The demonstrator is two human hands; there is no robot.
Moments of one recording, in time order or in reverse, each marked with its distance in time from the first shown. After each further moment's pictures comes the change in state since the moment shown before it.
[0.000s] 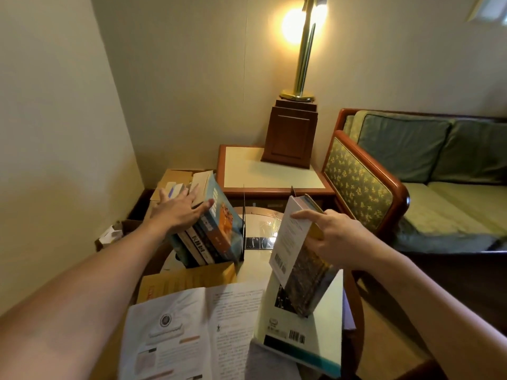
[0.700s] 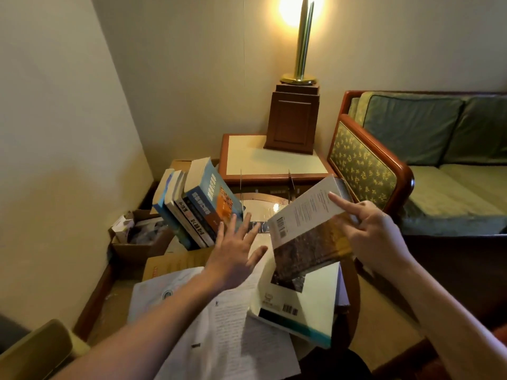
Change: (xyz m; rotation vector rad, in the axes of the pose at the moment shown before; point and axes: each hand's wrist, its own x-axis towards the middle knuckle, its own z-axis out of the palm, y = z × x) left_hand -0.124 0.098 0.108 -0.015 0.132 0.429; right_hand -0.044 0.074 0.027 0.453 0.460 -0.095
